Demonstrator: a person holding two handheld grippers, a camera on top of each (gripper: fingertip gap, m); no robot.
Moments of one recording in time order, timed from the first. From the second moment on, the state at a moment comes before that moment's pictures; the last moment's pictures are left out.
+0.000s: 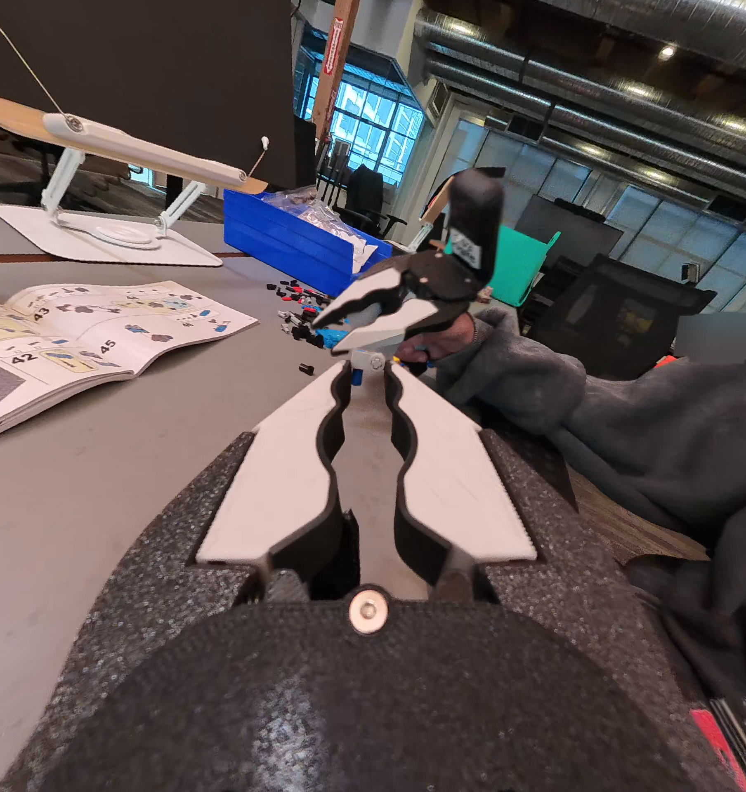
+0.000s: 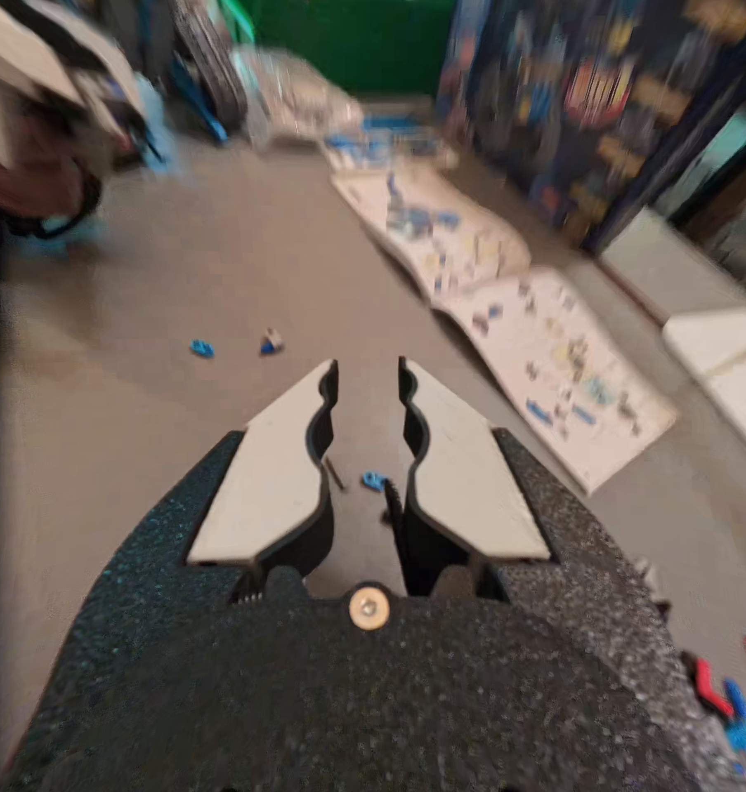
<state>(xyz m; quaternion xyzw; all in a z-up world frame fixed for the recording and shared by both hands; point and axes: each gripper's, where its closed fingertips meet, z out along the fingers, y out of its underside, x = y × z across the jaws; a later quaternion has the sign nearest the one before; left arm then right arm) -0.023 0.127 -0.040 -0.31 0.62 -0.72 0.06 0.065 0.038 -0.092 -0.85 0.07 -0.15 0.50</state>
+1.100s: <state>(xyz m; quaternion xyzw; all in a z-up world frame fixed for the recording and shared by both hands) -0.018 0.145 -0.029 -0.33 0.58 -0.75 0.04 -0.029 0.115 -0.151 -0.92 -0.23 0.08 0.32</state>
